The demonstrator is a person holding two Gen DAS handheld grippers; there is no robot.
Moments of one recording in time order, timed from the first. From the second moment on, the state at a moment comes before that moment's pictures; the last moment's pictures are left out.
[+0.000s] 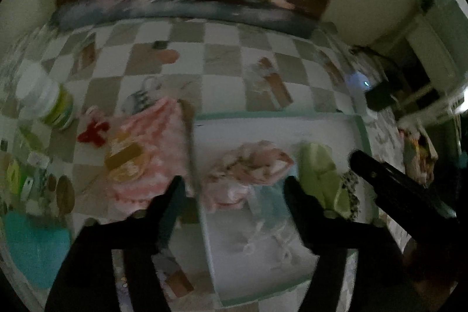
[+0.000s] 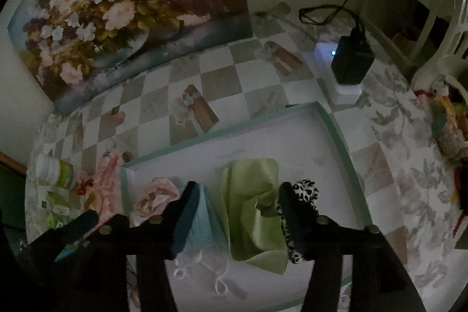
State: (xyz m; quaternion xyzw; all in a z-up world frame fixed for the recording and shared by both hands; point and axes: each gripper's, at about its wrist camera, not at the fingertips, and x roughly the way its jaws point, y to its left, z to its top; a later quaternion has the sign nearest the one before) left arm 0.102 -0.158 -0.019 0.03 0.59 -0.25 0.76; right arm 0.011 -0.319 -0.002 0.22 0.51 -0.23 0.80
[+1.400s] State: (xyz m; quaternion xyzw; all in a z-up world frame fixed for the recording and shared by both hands) left arm 0.178 0.093 0.001 -0.13 0.54 0.01 0.83; right arm 0.042 -0.264 0.026 0.18 0.47 -0.20 0.84
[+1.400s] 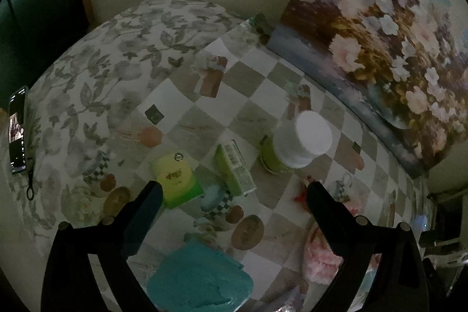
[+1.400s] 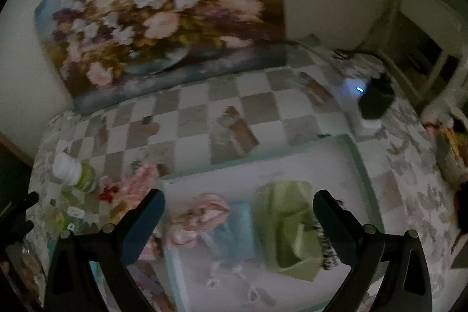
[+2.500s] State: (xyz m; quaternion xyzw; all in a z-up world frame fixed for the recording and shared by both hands) left arm 0.210 0.081 -0.045 -0.15 0.57 0.00 0.81; right arm 0.128 -0.129 -0.052 0.09 0.53 -0.04 0.84
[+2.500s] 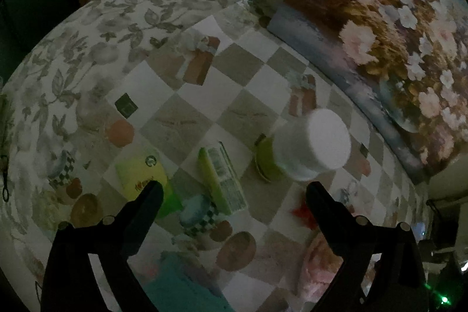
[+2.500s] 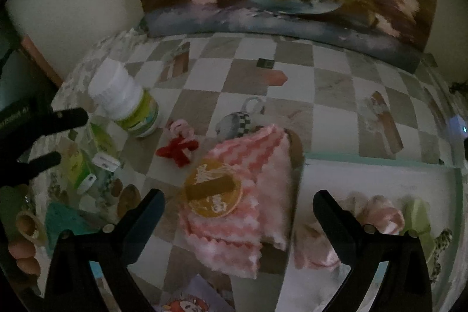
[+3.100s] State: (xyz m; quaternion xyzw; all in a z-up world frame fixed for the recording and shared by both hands) left arm 0.220 0.062 -0.073 -0.12 0.60 0.00 0.79; right arm 0.138 -0.119 -0.071 0.09 0.55 -0.01 0.83
